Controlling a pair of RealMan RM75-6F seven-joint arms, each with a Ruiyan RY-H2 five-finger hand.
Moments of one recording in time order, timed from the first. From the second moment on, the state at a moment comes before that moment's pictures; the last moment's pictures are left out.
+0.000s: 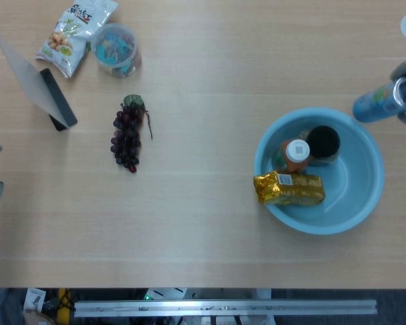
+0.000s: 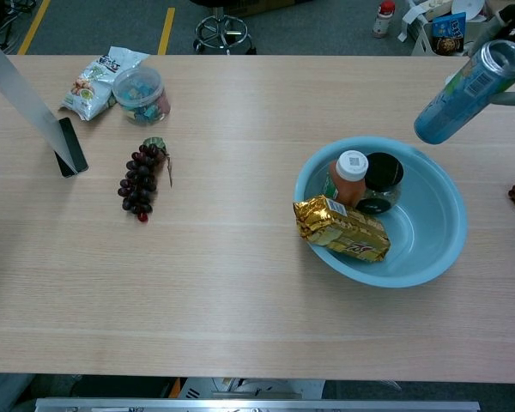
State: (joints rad) left arm -0.11 -1.09 -0.01 -1.71 1.47 1.41 0.16; right arm 0.52 -0.96 0.13 -1.66 -1.34 0.97 0.18
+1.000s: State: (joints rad) left arm -0.12 -1.10 0.00 -1.70 1.45 1.38 0.17; right arm 0.83 -1.36 0.21 -1.25 -0.98 0.64 -0.06
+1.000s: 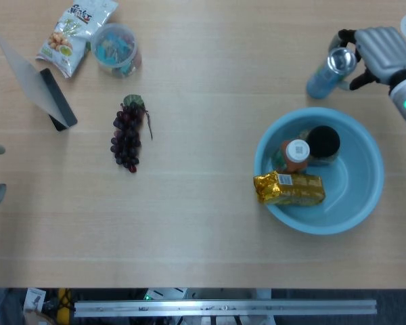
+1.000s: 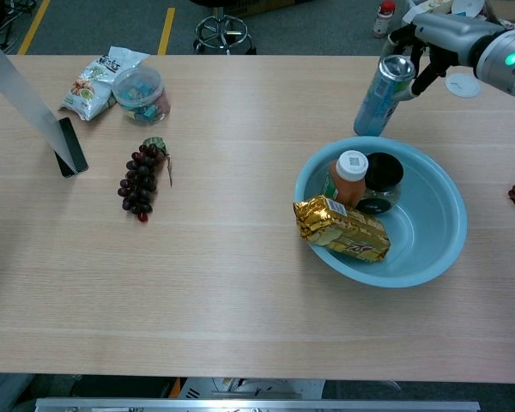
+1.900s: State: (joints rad) left arm -0.11 -1.10 0.00 -1.68 1.44 1.37 0.15; right arm 0.93 -1.46 0.17 -1.16 -0.79 0.62 -0.24
